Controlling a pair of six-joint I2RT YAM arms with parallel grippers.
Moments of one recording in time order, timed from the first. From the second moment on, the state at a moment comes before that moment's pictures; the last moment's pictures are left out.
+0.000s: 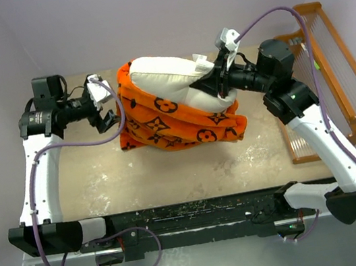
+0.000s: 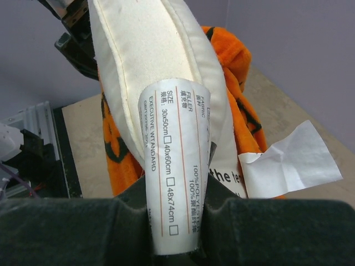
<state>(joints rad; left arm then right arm) -0.02 1.30 1.55 -0.97 0.83 0.93 0.44 1.19 1.44 -0.29 -0.63 0.01</state>
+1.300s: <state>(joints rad) 0.29 1.20 0.84 -0.41 0.71 1.11 0.34 1.12 1.46 -0.17 -0.59 0.21</state>
